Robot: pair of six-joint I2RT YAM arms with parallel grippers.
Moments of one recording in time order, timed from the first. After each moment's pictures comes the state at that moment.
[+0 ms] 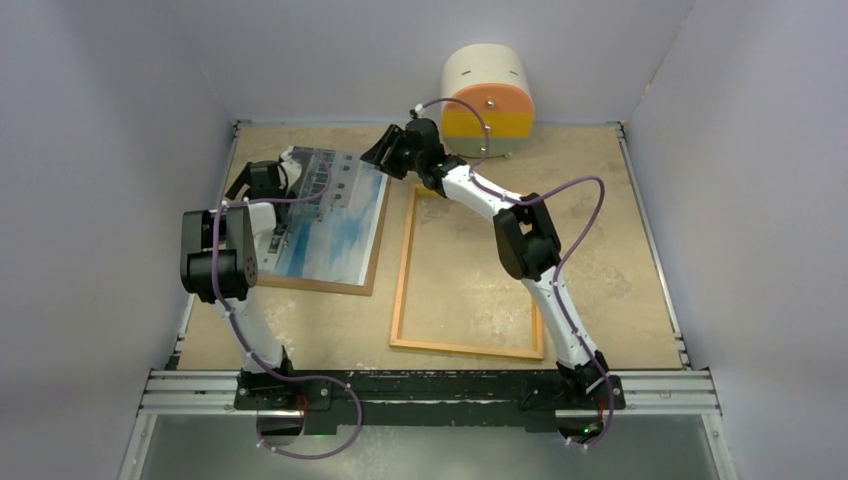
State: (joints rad) left arm 0.12 1.93 1.04 0.23 -0.40 0.76; right arm 0.60 2.48 2.11 -0.04 -0.21 0.99
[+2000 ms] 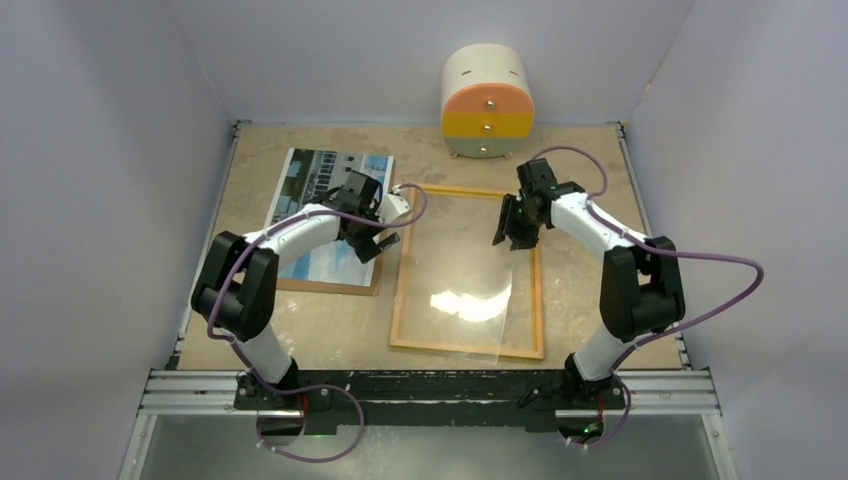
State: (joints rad) left arm -0.44 1.70 1.11 -0.48 -0.04 0.56; right arm 0.27 1.66 1.17 -0.69 -0.12 0.51
